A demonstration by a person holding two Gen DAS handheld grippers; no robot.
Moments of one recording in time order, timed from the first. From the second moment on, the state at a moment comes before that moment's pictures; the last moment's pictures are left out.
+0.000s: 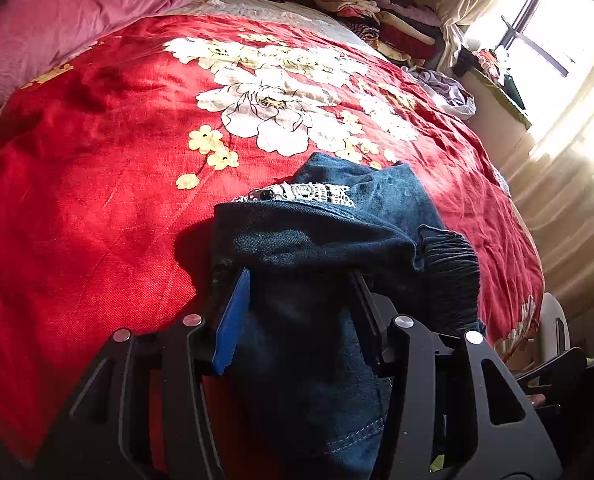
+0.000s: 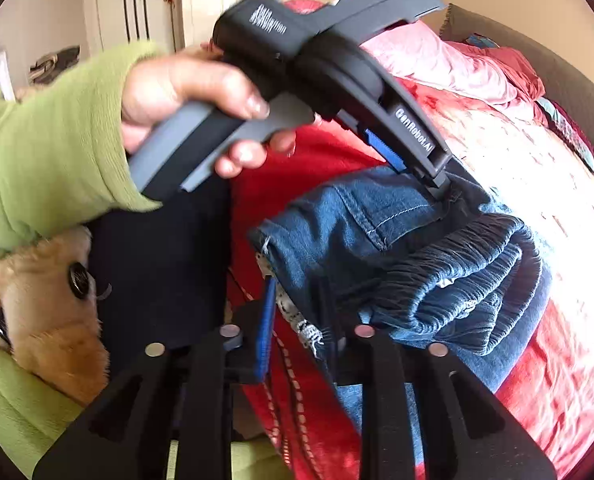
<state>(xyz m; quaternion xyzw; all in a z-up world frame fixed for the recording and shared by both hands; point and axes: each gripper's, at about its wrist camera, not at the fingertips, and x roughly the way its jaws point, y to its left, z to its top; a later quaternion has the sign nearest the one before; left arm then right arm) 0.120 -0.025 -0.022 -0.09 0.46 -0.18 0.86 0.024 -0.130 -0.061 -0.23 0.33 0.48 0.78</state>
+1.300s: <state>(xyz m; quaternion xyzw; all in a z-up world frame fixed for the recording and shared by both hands) 0.071 -0.017 0.032 -0.08 0.41 -0.15 0.90 0.027 -0.201 0.024 -0.12 0.25 0.40 0.88</state>
